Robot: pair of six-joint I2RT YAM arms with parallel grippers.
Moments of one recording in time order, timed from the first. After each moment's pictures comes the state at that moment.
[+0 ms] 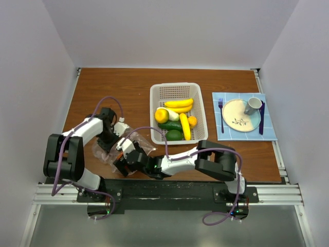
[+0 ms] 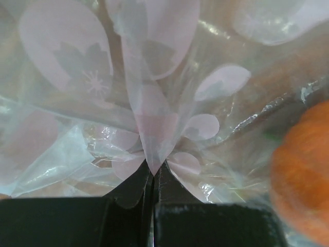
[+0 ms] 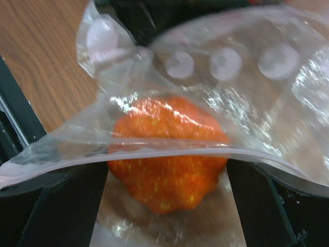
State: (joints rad) left arm -0.10 1.51 0.82 -0.83 0.04 0.56; right arm 1.36 2.01 1.14 0.35 0.37 0.28
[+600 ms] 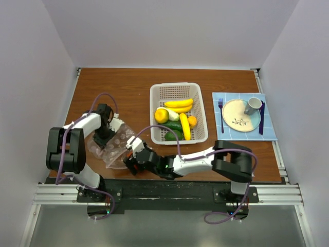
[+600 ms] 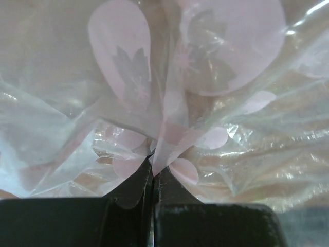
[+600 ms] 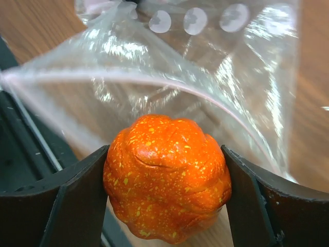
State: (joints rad) left arm -0.05 1.59 0.87 -0.80 -0.06 0.54; right arm 1.35 1.86 1.00 0.34 0.37 0.29
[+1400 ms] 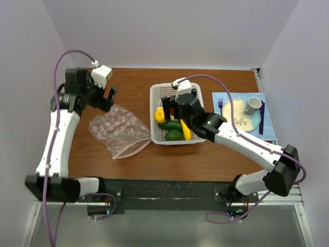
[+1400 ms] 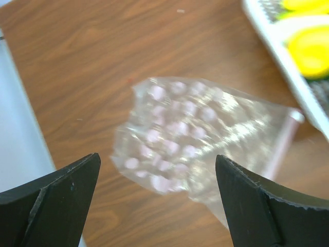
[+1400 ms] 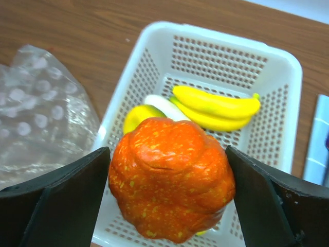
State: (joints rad) left arm -0.03 1.30 1.47 -0.90 0.17 0.35; right arm 0.88 1.38 1.21 -0.26 0.49 0.23
